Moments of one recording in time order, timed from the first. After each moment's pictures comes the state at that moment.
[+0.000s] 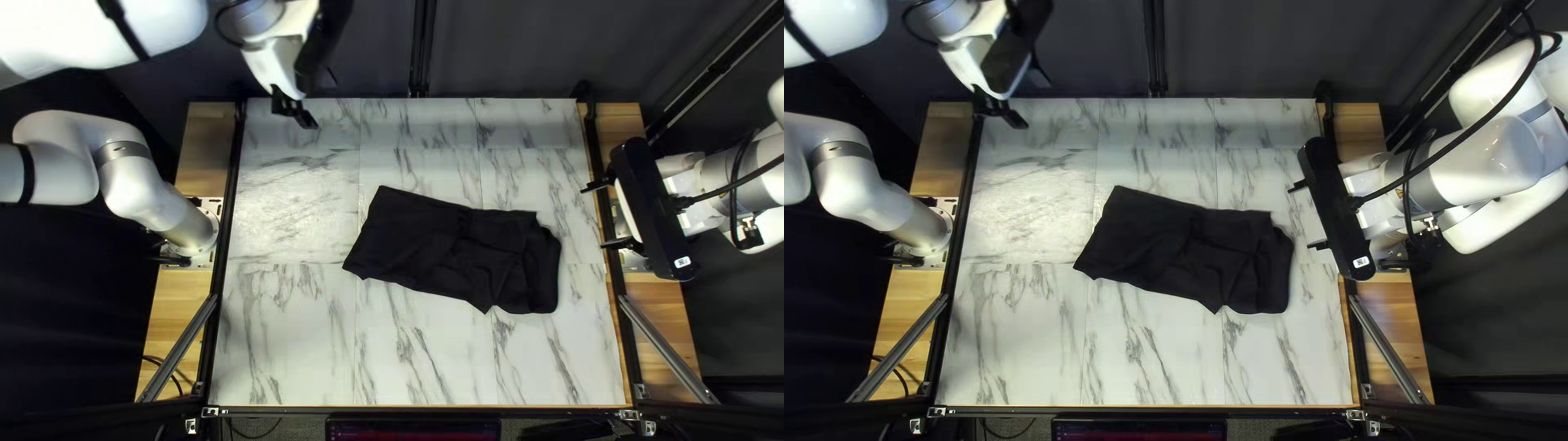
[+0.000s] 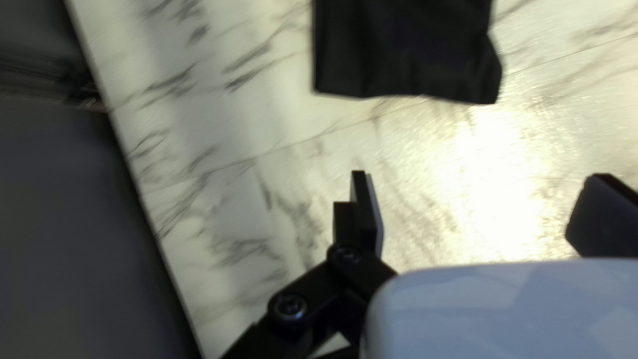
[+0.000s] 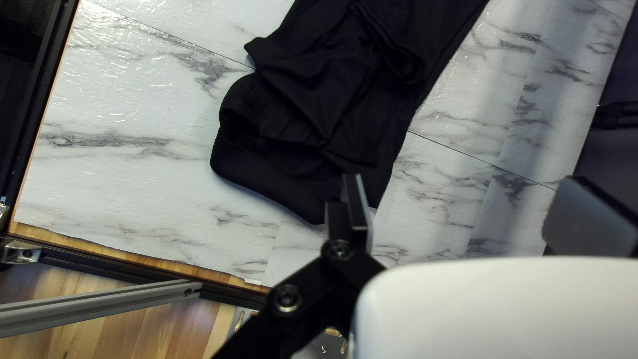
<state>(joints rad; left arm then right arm) 0.41 -0.60 -0.82 -0.38 1.24 0.81 0.59 -1.02 -0.61 -0.35 1.32 0.22</state>
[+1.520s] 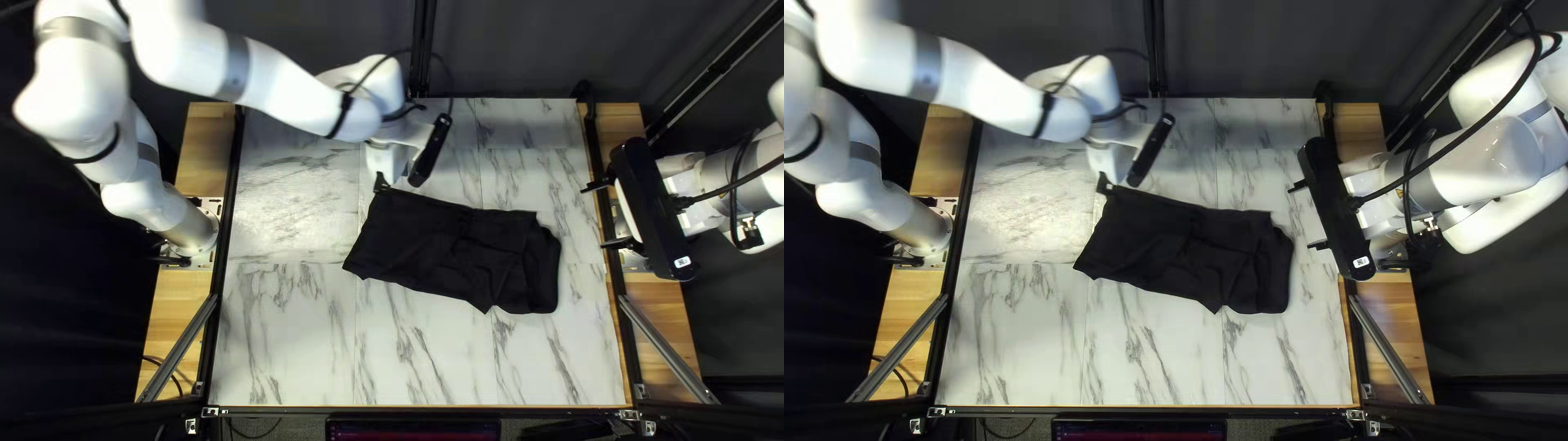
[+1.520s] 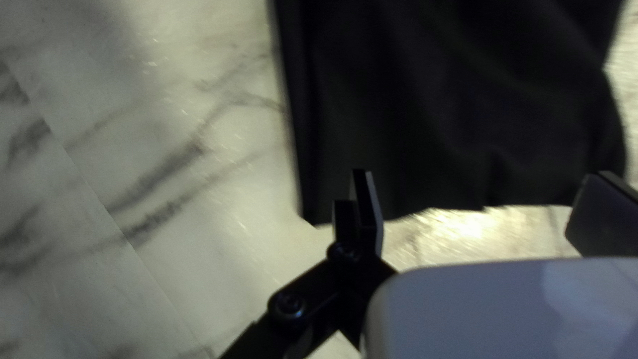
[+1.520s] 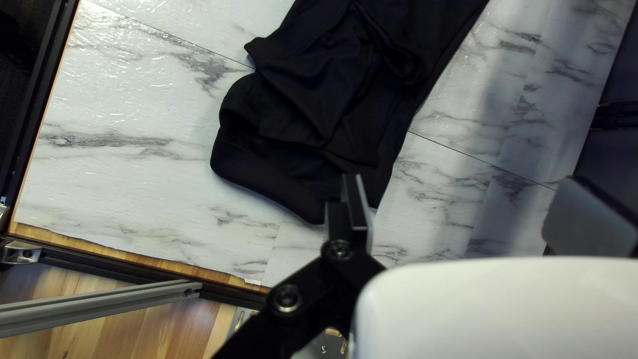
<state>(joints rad) 0.34 0.33 -1.17 -0.43 1.01 0.96 0.59 -1.02 -0.61 -0.35 1.32 0.22</state>
